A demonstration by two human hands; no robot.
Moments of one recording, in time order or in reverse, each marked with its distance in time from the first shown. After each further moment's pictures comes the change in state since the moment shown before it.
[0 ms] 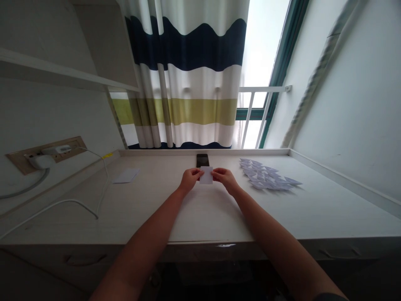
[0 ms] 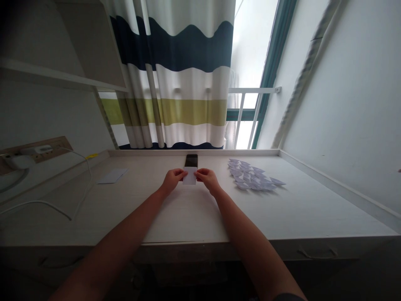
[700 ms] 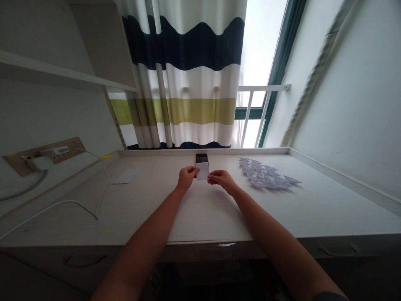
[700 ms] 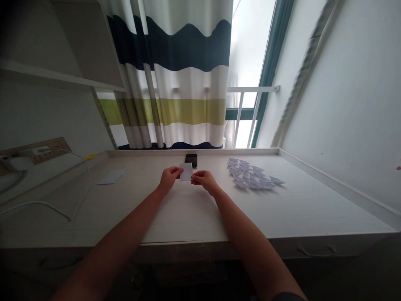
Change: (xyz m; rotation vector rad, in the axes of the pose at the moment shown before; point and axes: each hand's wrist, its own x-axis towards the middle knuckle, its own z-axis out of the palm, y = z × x) left_hand 0.003 0.001 -0.004 0.003 0.154 0.021; right_hand -0.008 -0.007 0.007 -0.092 -0.077 0.114
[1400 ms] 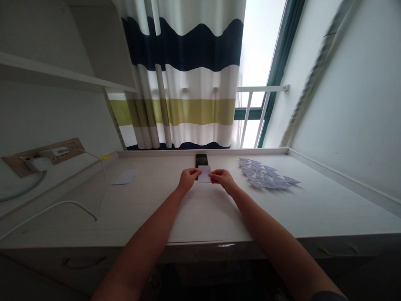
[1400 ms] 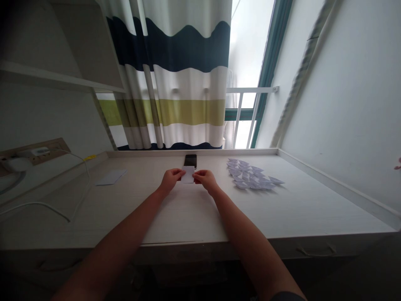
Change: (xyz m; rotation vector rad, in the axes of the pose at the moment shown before) left_hand -0.001 -0.001 0.003 0.002 -0.078 -0.050; right_hand 0.003 0.000 -0.002 0.037 0.112 -0.003
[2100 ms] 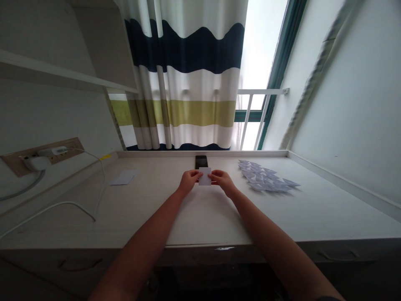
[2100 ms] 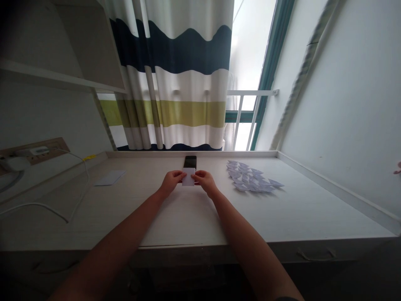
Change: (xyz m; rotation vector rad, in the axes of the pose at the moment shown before) left_hand -0.004 0.004 0.003 -0.030 -0.058 -0.019; right_hand 0.003 0.005 0.000 0.000 -0.063 -0.067
